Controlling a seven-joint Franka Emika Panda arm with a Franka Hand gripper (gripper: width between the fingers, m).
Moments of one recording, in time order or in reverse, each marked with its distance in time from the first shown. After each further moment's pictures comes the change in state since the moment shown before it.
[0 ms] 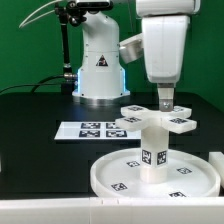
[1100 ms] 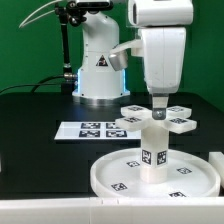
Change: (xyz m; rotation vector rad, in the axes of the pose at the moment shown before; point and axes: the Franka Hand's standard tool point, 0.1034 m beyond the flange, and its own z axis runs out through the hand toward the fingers) arm -0.011 -0.004 0.013 0.025 -0.006 -0.029
